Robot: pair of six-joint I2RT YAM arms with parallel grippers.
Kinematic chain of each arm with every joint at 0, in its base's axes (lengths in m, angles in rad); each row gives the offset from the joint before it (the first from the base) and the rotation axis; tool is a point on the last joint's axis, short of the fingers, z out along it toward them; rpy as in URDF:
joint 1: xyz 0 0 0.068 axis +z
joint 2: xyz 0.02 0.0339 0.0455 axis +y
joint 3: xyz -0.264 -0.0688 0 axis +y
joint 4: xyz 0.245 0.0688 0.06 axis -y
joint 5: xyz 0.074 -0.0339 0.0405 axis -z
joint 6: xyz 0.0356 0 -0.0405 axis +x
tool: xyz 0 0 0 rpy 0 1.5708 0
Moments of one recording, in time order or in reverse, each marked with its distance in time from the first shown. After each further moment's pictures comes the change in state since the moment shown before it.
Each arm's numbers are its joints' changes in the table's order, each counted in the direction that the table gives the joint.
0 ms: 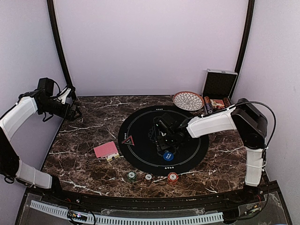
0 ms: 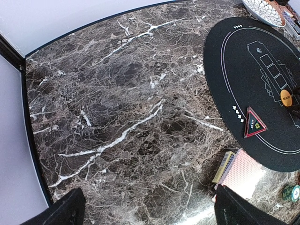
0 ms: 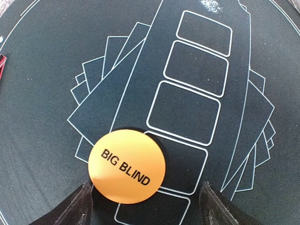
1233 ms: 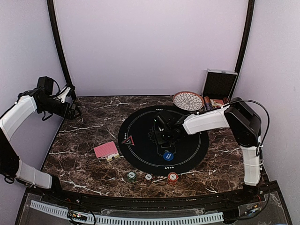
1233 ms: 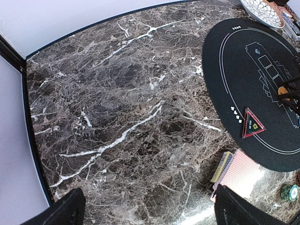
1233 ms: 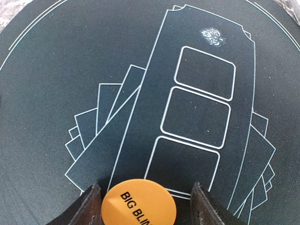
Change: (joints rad) left arm 0.000 0.000 -0.023 -0.023 0.003 0.000; right arm -0.043 0.094 -0.111 0.025 0.007 -0.011
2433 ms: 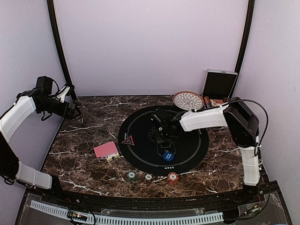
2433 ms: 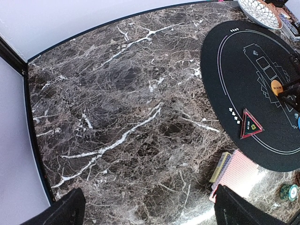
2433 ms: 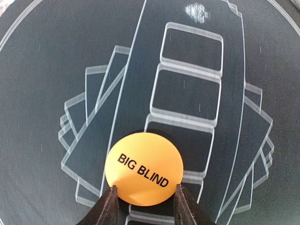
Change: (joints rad) left arm 0.000 -0.019 0.001 -0.002 0.003 0.003; right arm 0.014 0.011 -0.077 -0.170 0.011 0.121
